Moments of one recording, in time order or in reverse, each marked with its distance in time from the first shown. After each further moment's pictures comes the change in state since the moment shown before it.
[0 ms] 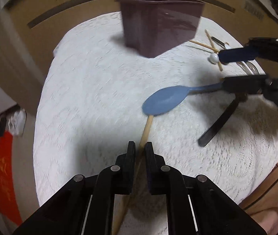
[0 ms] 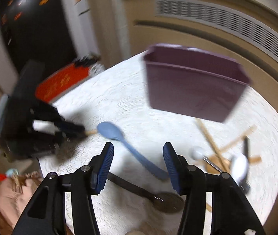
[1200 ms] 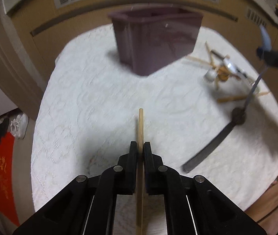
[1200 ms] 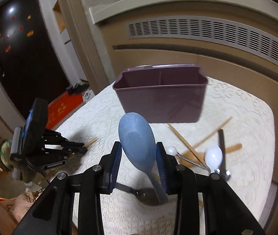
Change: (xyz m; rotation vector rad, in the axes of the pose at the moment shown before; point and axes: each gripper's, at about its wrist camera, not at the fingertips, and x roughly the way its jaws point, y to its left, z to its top) left arm -0.007 -0.031 0.024 -0.016 -0.096 0.028; right arm -0.088 -0.058 -0.035 0.276 -0.190 -0.040
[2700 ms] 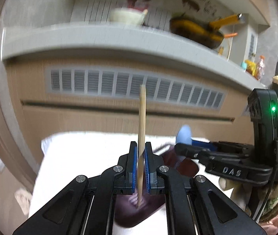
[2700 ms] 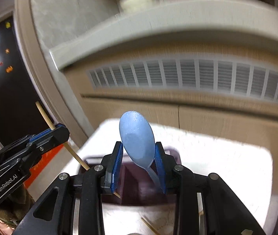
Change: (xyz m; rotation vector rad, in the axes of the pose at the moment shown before) left arm -0.017 0.024 0.177 -0.167 -0.449 -0.104; right arm 0.077 -0.069 0.142 0.139 -0.125 -0.087
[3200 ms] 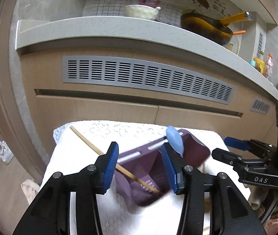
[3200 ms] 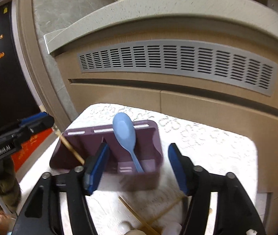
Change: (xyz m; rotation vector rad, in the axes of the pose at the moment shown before) left arm -0.026 0.005 -0.022 -0.011 0.008 0.070; right arm -0.042 -0.008 -0.052 -0.089 -0.041 -0.142
